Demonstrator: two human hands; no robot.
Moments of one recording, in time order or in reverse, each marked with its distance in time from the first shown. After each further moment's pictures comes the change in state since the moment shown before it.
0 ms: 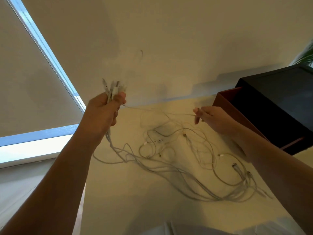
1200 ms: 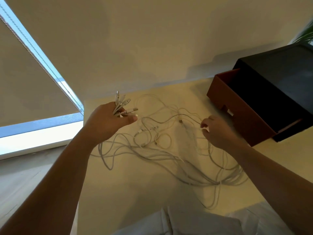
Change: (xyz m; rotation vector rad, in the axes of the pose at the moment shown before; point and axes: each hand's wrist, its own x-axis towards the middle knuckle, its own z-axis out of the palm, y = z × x) left_hand 0.000 -0.044 0.011 0.703 -0.181 -0.008; right_hand -0.034 0.086 0.066 -0.450 0.072 0.098
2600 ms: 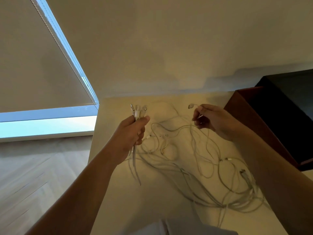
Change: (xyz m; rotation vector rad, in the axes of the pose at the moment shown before) left_hand -0.011 0.008 0.035 -0.906 -0.050 -0.295; right_hand 0.056 -0.077 -0.072 1.232 -0.350 0.073
